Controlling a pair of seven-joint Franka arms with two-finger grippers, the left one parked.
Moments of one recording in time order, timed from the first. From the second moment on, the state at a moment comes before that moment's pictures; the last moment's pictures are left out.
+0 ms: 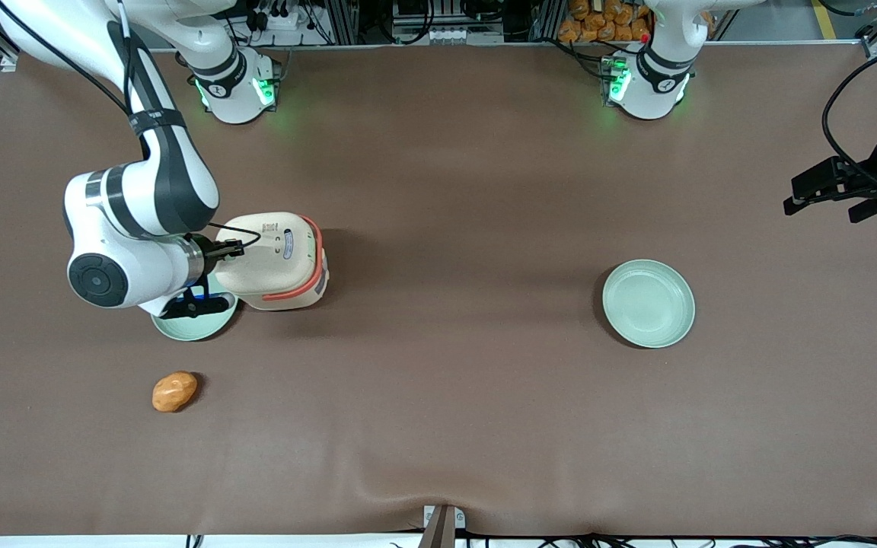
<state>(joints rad) 0.16 0.38 0.03 -1.72 0.08 1.59 0.05</state>
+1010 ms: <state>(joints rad) 0.16 0.36 0.06 -1.42 0.08 1.60 0.05</state>
